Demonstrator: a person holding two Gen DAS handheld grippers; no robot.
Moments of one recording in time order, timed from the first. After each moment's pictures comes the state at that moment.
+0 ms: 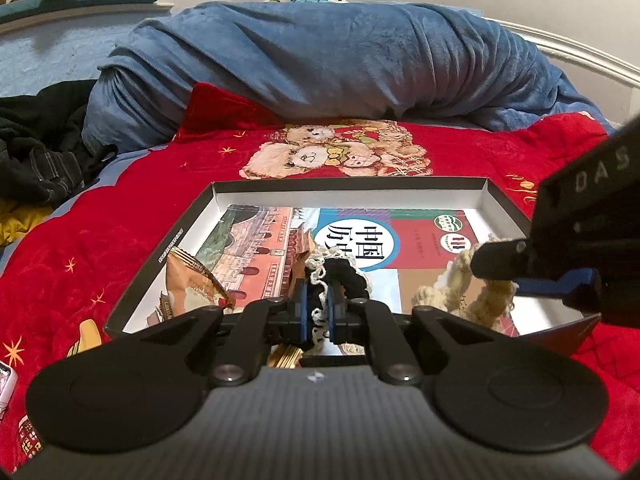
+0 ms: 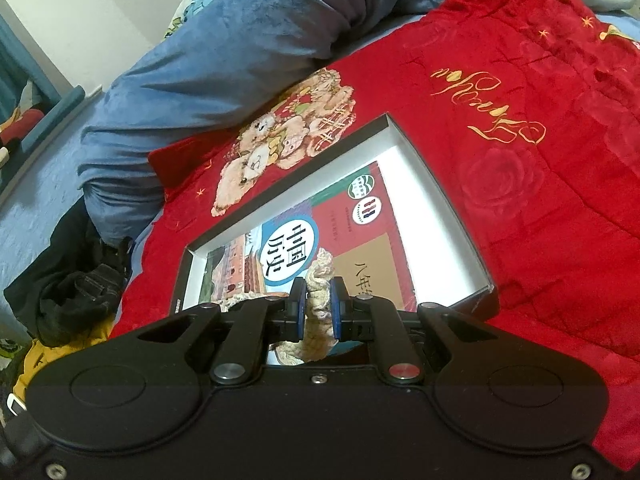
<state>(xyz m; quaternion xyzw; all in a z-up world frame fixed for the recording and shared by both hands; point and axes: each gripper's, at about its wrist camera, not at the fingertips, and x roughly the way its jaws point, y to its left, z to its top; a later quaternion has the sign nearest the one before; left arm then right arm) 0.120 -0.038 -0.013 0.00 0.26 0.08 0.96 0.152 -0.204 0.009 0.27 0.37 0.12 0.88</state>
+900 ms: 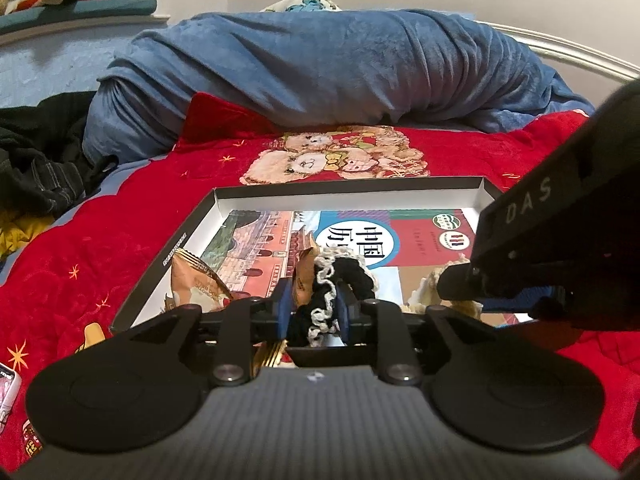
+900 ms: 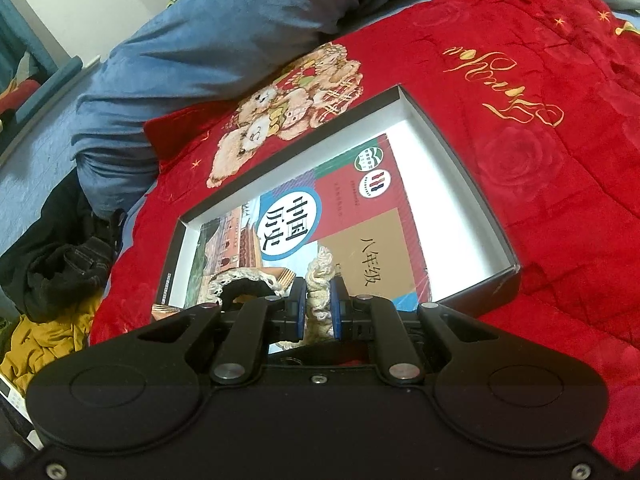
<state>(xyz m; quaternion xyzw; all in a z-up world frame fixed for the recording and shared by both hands) 0.111 -0.039 -0.016 0.01 0.25 0.08 0.97 0.158 -0.187 -0.003 0.24 0.40 0.13 0.87</state>
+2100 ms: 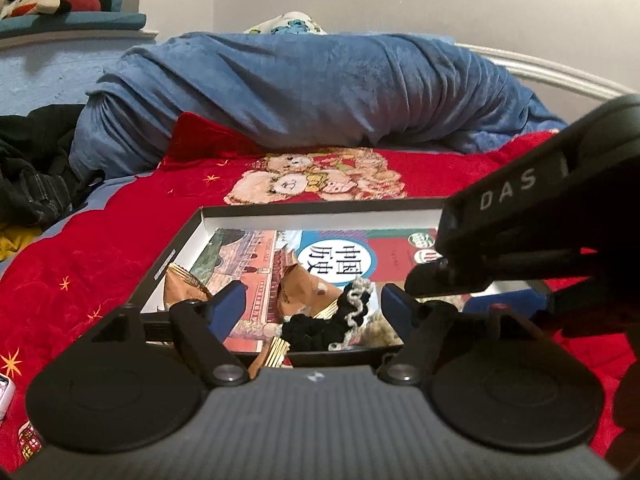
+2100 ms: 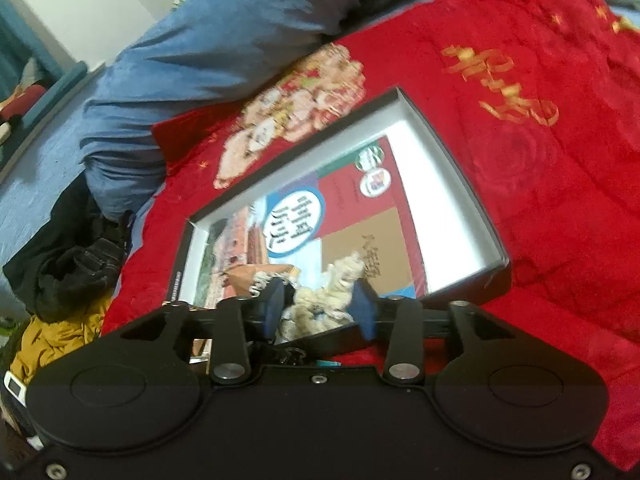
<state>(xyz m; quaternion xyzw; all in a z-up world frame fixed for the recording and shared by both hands) 0.095 -0.035 -0.004 0.00 0.21 0.04 0.98 0.149 -0.196 0.004 0.24 0.39 0.14 0.88</state>
